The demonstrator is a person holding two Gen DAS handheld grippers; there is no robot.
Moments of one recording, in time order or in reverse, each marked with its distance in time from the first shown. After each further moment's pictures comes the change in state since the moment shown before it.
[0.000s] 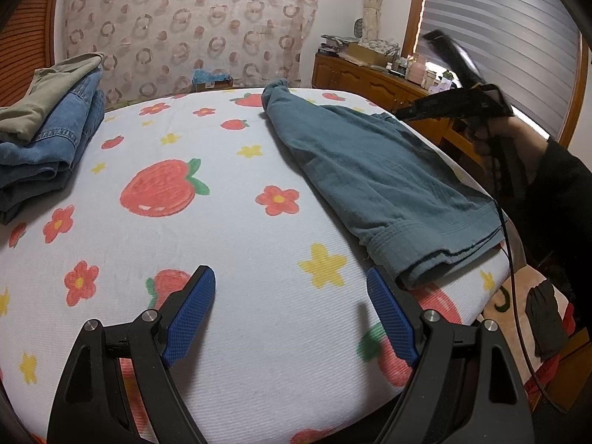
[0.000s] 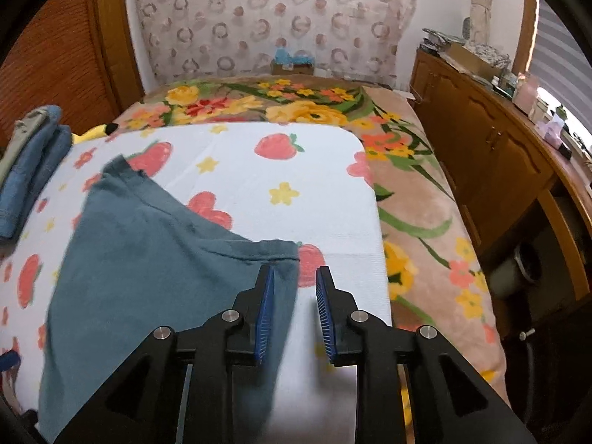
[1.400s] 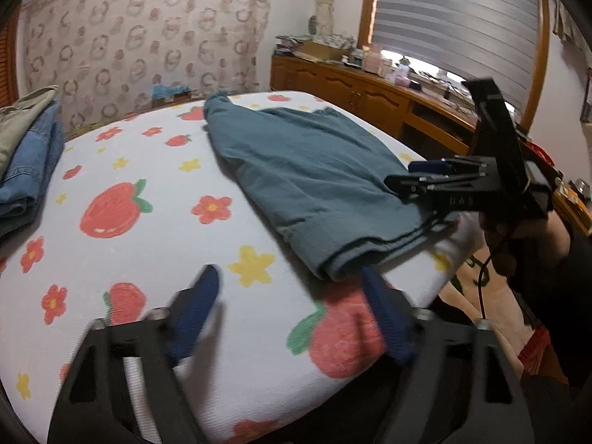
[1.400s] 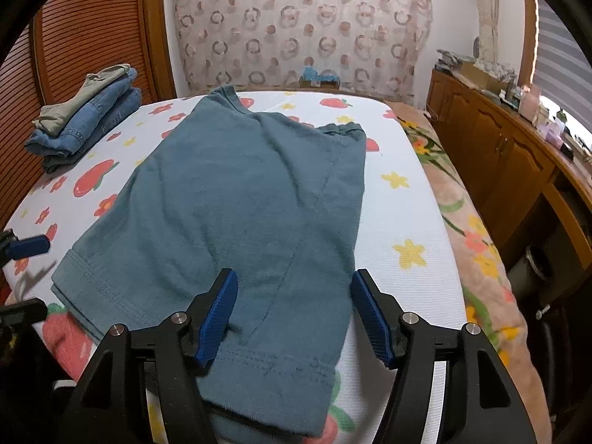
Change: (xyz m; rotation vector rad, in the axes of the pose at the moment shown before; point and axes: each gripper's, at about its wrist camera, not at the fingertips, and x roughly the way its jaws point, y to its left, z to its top) left arm -0.006 -0.038 -0.001 0.139 0.014 -0.122; right arm -0.058 0.046 -0.140 -0.038 -0.096 0.058
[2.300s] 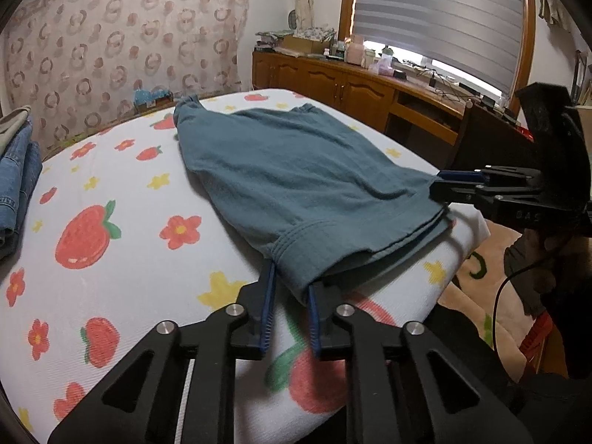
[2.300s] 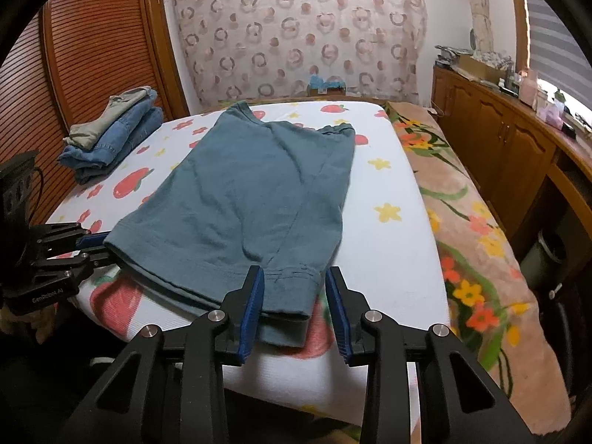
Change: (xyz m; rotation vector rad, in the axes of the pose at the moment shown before) left arm 0.010 -0.016 0.012 0.058 -0.005 -0.019; right arm -0.057 -0.010 -0.031 0.069 -0.051 0.077
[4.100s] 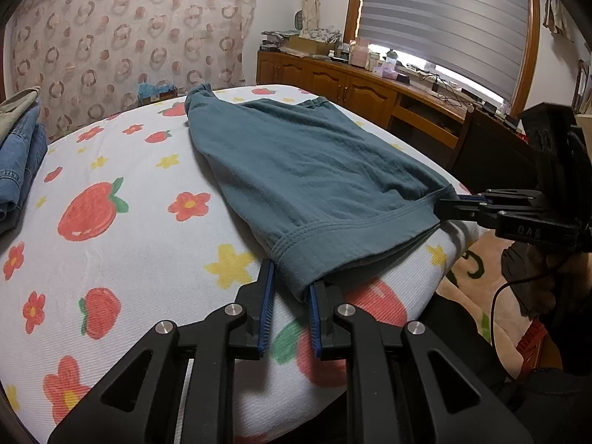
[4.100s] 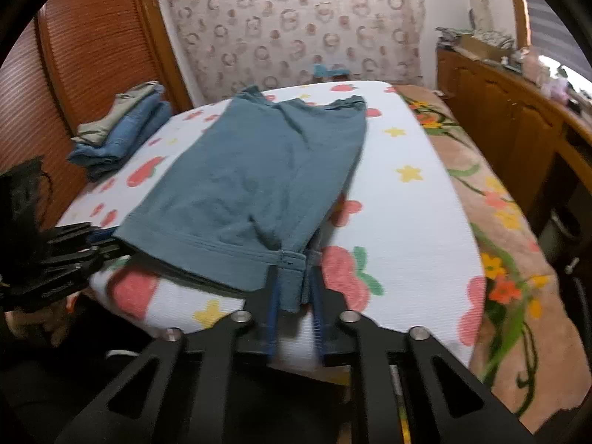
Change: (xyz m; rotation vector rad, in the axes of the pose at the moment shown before) left arm -0.004 0.006 -0.016 -0.026 0.009 0.001; right arm 0.008 0.008 -0.019 0.061 0.029 0.072
